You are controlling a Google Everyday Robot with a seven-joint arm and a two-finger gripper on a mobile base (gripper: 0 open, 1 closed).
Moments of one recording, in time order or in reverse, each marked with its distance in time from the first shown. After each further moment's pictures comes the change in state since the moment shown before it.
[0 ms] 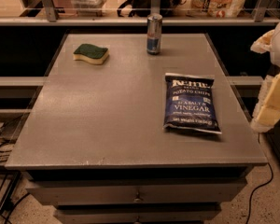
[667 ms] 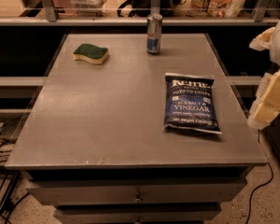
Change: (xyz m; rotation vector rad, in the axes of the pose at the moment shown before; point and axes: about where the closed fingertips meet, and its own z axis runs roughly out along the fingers) arm -0.005 -0.003 -0.001 0.016 -0.044 0.007
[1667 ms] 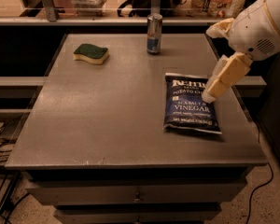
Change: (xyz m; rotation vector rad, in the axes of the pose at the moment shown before) arm -0.081 -0.047 0.041 -0.030 -0.394 -0.075
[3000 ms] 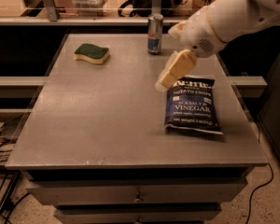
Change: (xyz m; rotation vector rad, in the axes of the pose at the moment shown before) arm -0.058 -0.029 0.080 -0.016 -0.107 0.028
